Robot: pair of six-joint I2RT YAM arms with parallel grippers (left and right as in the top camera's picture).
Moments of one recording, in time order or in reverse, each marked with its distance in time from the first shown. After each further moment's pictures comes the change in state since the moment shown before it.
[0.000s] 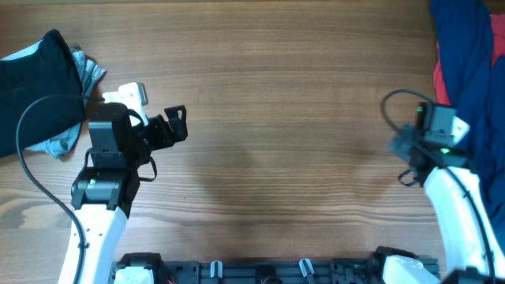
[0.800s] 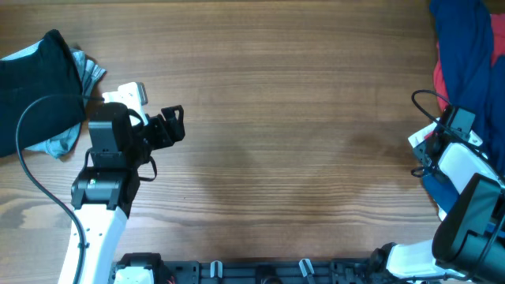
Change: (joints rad) left arm 0.000 0.001 0.000 0.004 -0.002 -0.008; right arm -0.200 0.367 -0.004 0.297 -0.048 0.000
